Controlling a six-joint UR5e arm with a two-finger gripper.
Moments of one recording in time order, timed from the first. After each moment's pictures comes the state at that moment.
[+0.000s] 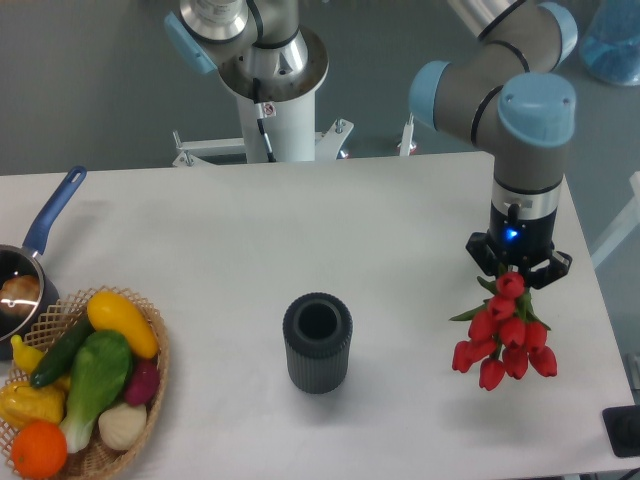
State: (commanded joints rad) arm 2.72 -1.98 -1.53 -0.88 1.51 1.21
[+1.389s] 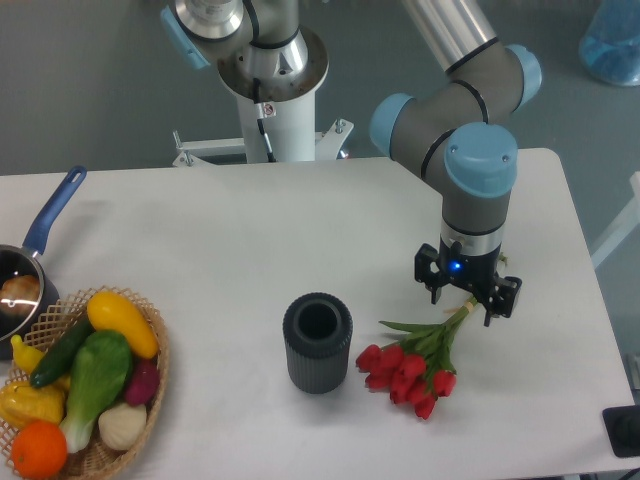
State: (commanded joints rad) arm 2.65 -1.99 -1.60 -0.86 1.53 1.21
